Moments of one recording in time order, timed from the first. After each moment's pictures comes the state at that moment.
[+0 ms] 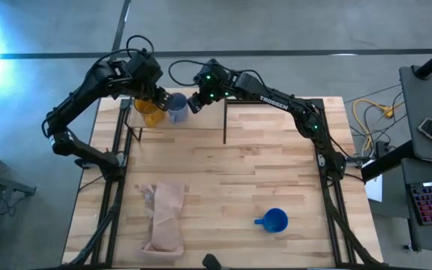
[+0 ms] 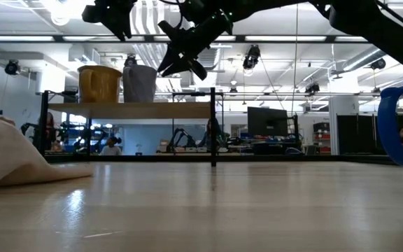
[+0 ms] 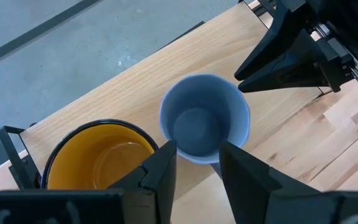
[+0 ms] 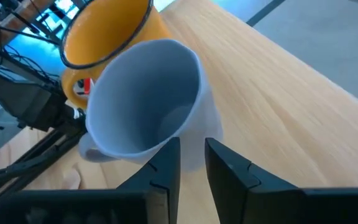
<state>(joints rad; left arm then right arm) 0.56 1.38 1.82 -1.39 -0.20 -0.33 -0.40 2.26 2.35 -0.74 -0.19 0.40</state>
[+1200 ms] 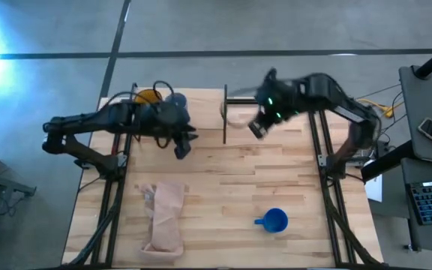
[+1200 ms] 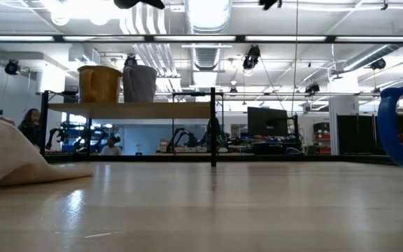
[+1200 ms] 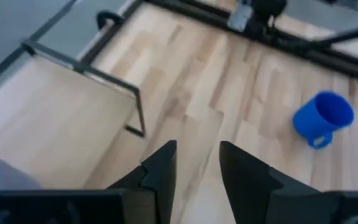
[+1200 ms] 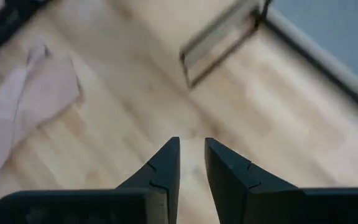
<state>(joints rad) 0.06 1.31 1.57 -0.93 -0.18 -0.31 -0.16 1.70 2.20 -1.57 0.15 0.57</state>
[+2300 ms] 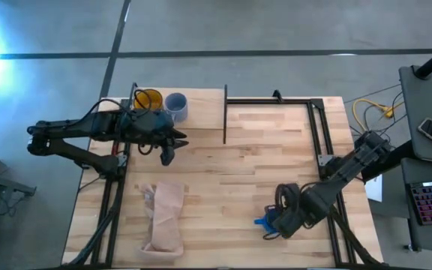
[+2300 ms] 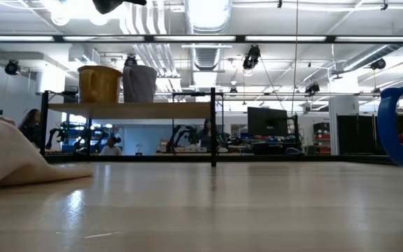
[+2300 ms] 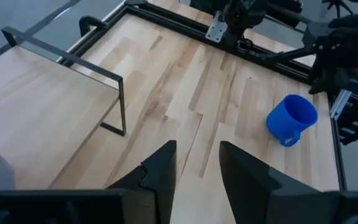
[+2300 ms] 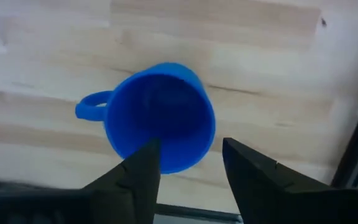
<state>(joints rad) 0.00 1.09 1.30 -0.77 -0.16 -0.36 0.69 1.62 1.40 -1.27 0.03 2.13</state>
